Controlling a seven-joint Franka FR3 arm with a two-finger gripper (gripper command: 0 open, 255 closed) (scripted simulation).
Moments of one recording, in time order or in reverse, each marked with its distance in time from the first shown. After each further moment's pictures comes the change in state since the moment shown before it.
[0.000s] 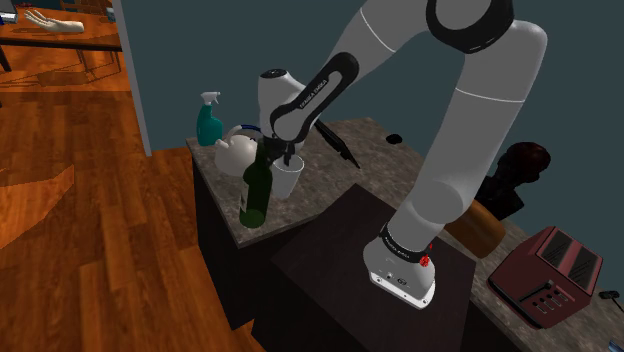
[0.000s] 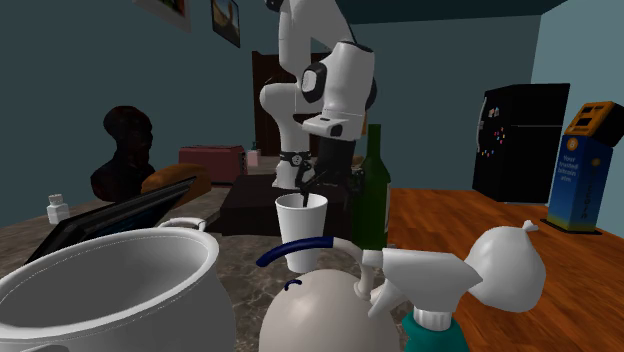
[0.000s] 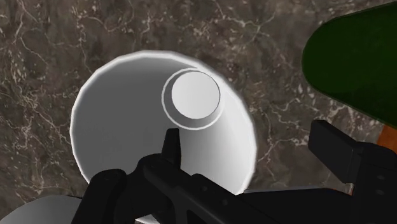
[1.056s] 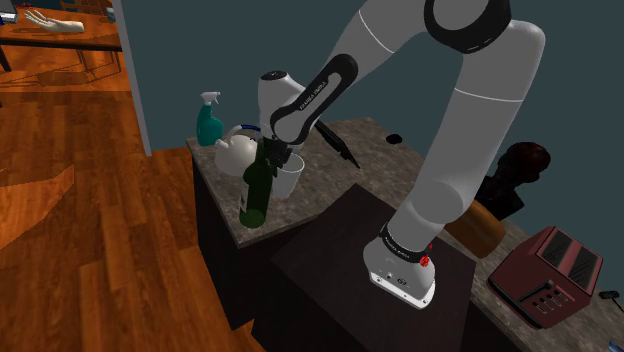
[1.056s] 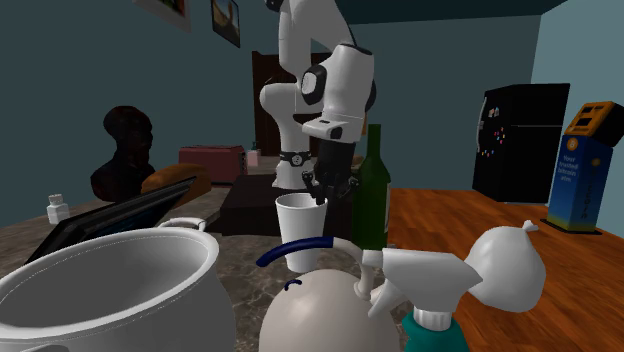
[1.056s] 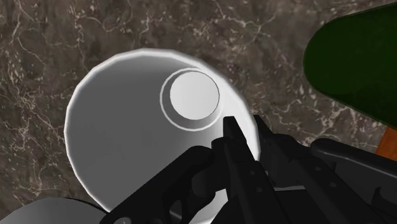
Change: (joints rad) arm 0.001 0.010 -0.002 -0.002 -0.006 0.011 0.005
